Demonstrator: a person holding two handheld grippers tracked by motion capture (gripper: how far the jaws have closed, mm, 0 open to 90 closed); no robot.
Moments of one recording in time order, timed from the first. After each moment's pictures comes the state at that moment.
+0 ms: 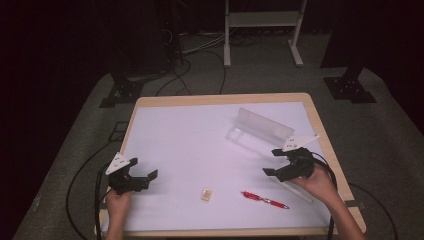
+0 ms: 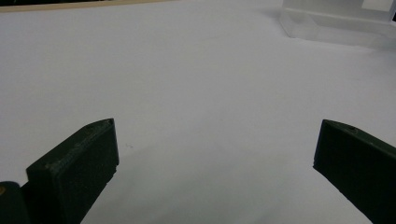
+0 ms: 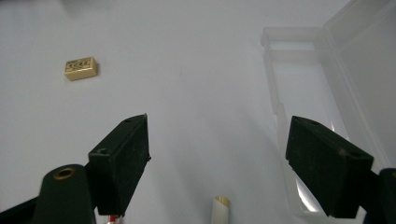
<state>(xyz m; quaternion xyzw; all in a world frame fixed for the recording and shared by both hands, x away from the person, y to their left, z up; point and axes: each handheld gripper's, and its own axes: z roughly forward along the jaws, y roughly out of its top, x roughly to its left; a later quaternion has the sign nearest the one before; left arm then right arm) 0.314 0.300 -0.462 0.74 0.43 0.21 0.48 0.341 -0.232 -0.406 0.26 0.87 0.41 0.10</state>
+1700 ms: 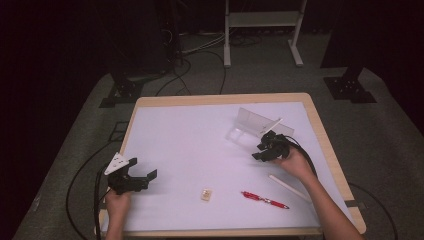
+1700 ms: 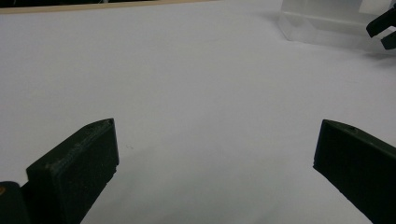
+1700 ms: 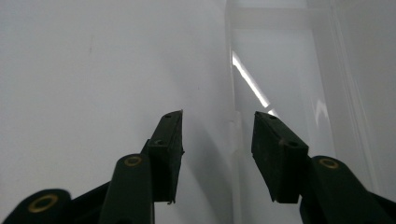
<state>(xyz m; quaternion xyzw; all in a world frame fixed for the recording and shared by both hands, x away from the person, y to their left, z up) 0.314 0.301 -0.462 0.73 0.43 0.21 0.49 0.420 -0.189 -0.438 0.28 0.91 0.28 0.09</state>
